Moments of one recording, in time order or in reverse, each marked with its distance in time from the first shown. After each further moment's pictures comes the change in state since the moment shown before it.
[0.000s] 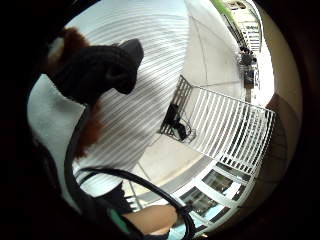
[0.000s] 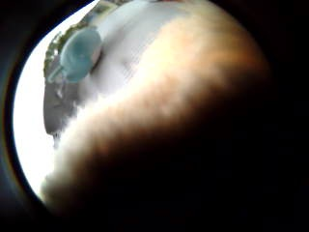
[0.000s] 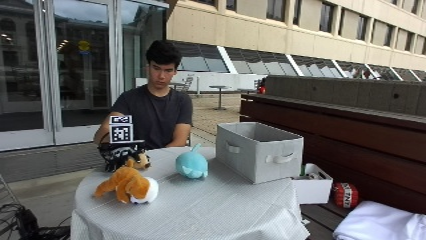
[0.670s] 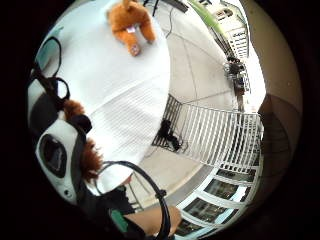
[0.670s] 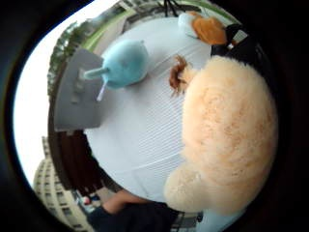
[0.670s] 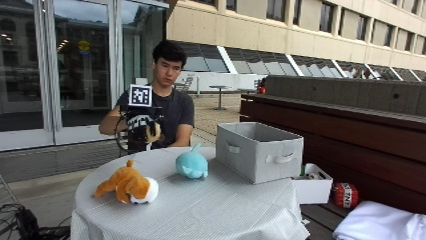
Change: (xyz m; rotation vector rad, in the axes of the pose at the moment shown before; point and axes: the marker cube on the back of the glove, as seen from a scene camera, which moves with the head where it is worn) arm -0.069 0.008 -0.131 0.236 0.054 0.128
